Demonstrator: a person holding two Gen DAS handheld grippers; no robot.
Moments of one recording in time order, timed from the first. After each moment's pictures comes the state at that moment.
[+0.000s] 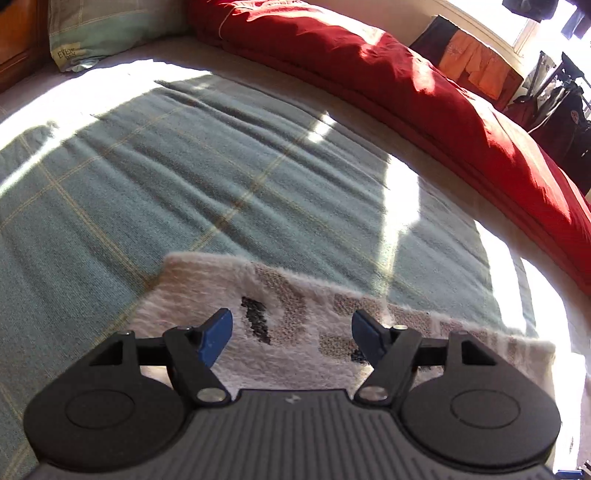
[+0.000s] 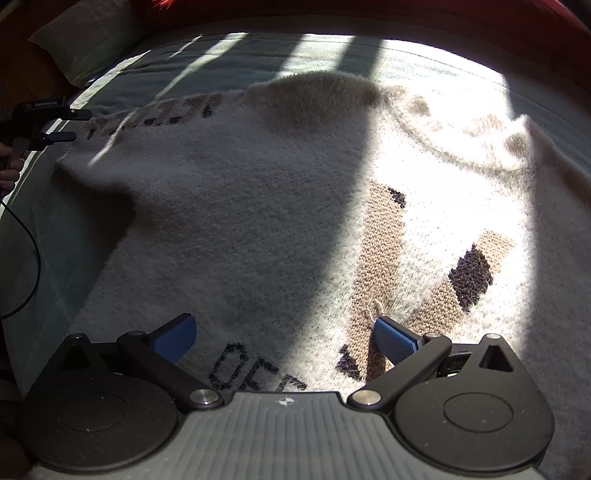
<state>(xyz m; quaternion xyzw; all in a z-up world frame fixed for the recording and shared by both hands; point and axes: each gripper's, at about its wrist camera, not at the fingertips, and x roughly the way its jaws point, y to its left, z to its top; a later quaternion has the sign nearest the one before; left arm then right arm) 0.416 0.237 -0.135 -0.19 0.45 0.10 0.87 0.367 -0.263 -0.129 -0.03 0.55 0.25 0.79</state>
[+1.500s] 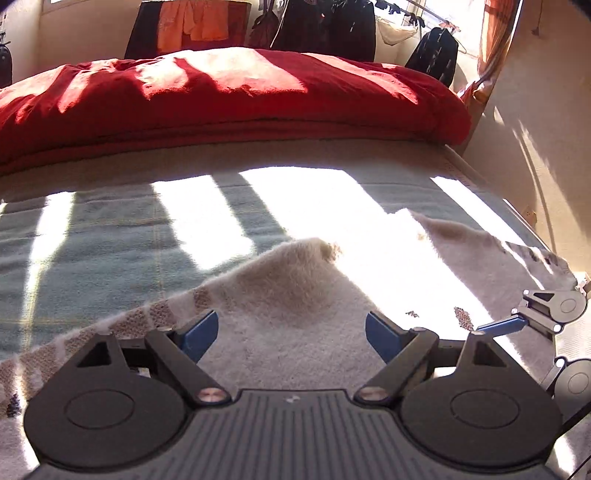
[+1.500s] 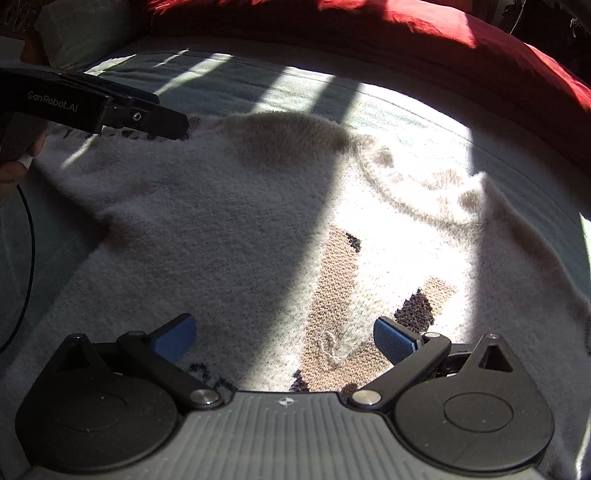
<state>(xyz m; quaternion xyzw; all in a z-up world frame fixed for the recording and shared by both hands) 0.444 -0.051 -0.094 -0.03 0.41 -0.24 0.88 0.371 -0.263 -0.103 -0.10 0.51 0.20 0.83</state>
